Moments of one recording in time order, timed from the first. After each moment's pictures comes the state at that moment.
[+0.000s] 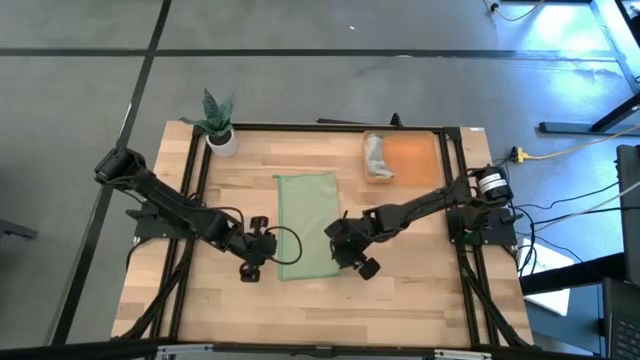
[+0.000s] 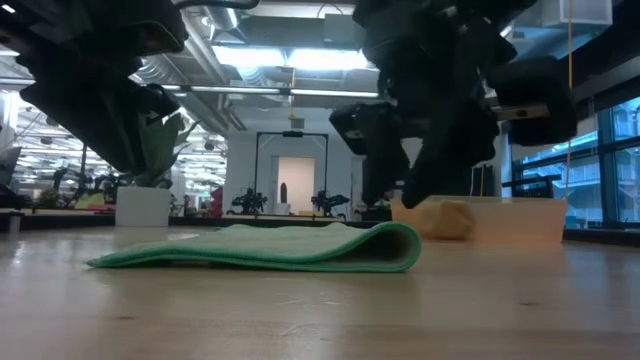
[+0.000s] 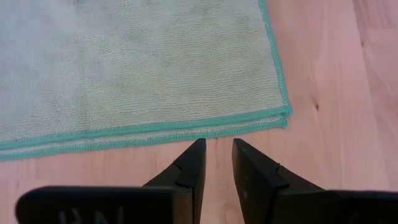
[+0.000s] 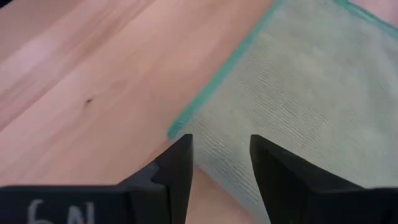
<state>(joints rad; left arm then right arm) -0.45 1.37 0.74 -0.41 -0.22 -0.36 0.21 1.84 1.08 -0.20 -0.27 -0.48</state>
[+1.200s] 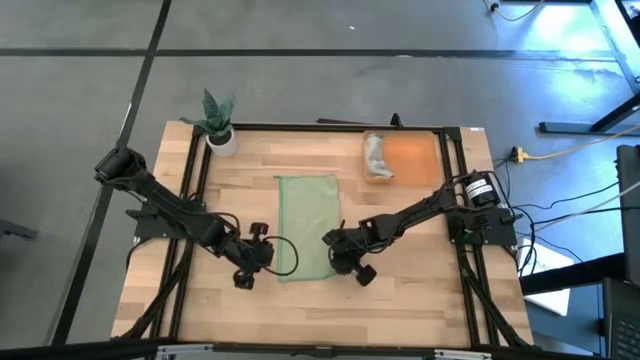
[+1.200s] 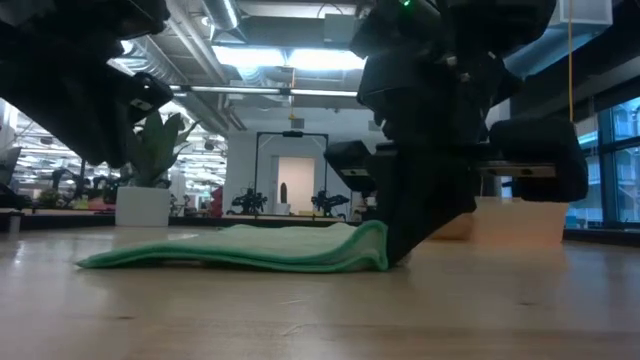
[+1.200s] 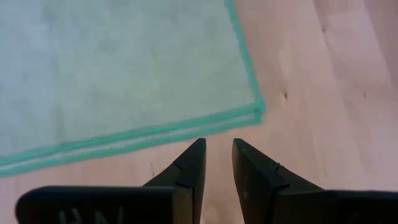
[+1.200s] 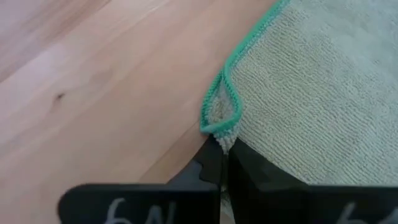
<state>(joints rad) -0.52 1.37 0.74 -0.39 -0.22 -0.31 0.23 1.95 1.05 -0.06 -0.23 -0.46</state>
